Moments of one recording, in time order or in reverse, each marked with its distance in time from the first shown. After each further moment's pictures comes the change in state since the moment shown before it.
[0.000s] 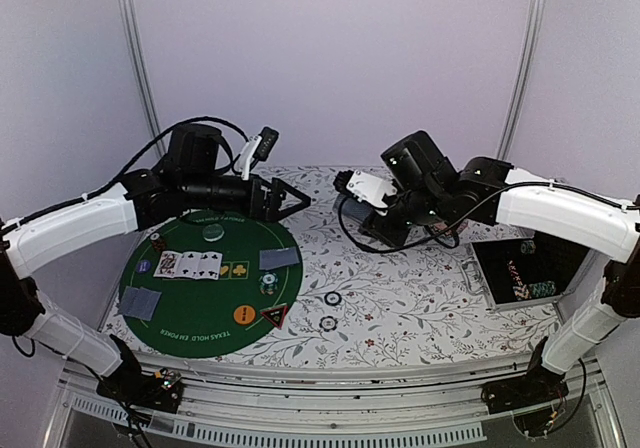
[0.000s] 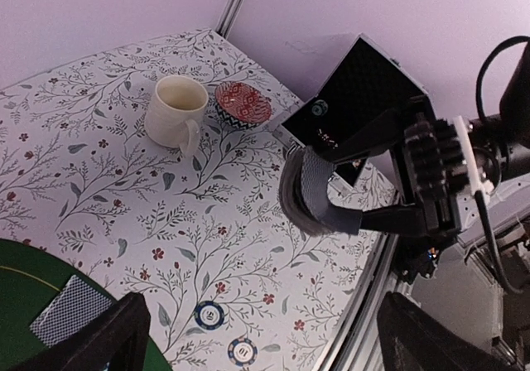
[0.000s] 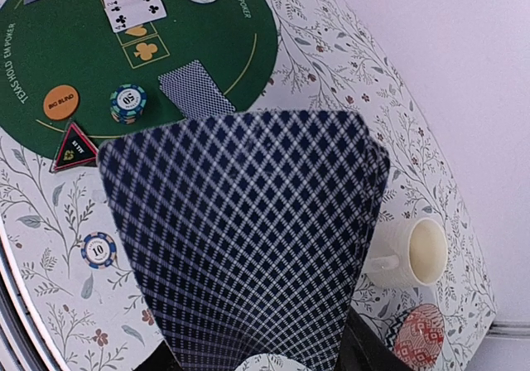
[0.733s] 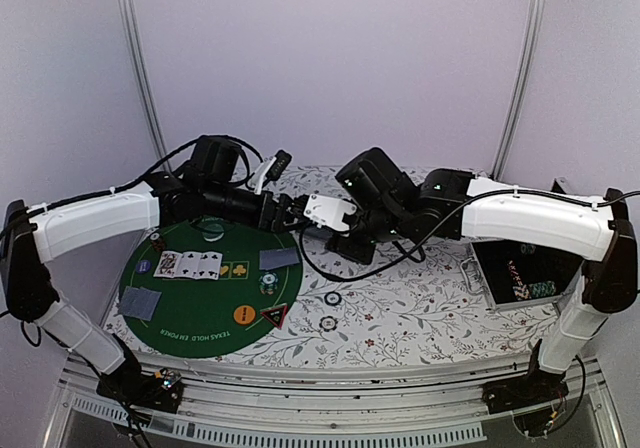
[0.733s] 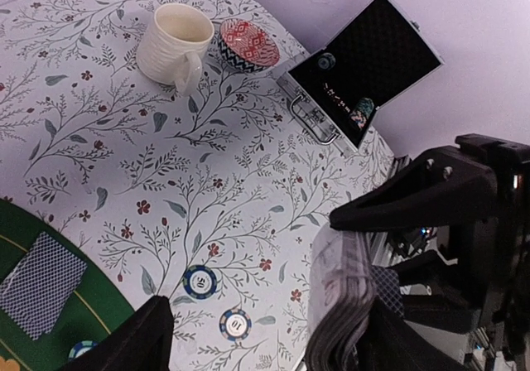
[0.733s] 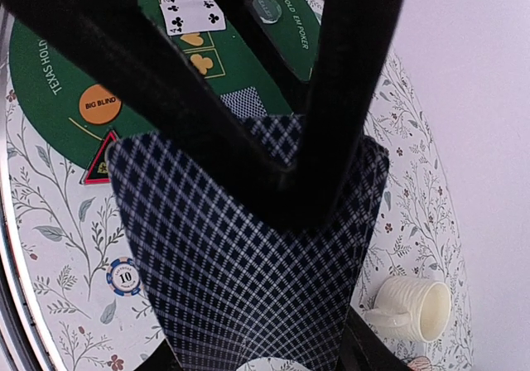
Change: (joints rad) left arm 0.043 0.129 0.009 -0.038 0.119 -0.040; right arm 0.162 0.156 0.117 0.035 0.045 -0.080
